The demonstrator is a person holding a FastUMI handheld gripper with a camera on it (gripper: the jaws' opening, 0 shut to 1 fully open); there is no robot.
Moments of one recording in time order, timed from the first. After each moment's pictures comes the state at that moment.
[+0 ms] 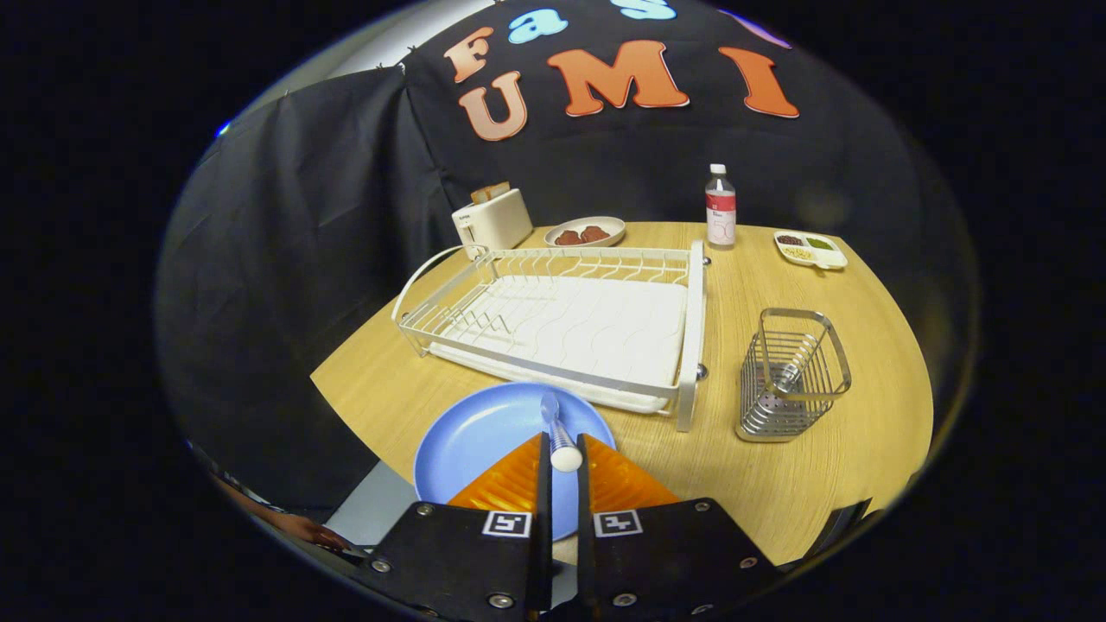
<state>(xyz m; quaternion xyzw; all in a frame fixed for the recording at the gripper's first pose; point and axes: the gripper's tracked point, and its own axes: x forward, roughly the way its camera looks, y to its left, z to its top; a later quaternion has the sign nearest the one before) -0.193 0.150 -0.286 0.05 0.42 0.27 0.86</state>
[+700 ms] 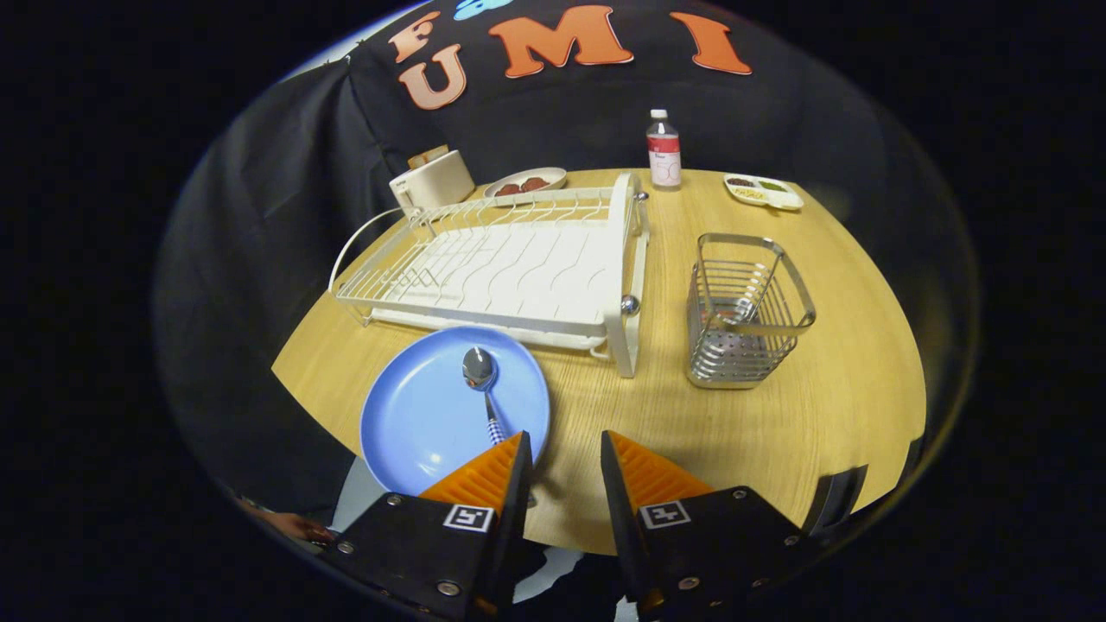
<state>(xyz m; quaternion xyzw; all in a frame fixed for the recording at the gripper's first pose) -0.182 0.099 -0.306 0.04 0.47 0.19 0.86</state>
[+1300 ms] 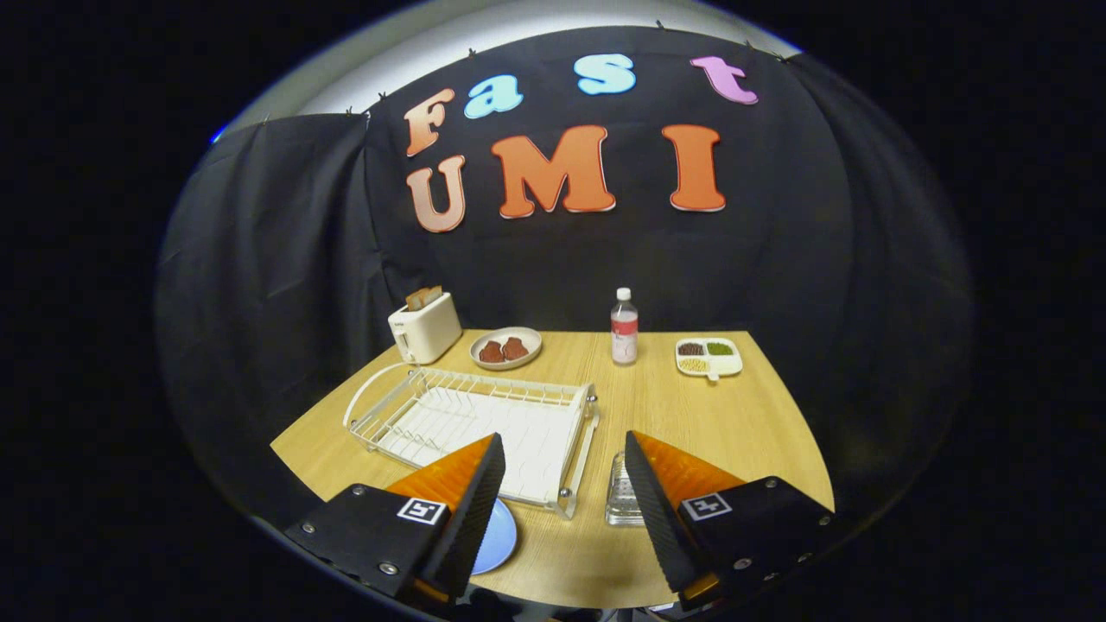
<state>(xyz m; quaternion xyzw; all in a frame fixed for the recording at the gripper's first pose) -0.087 0.056 -0.117 0.03 0.26 0.16 0.95</state>
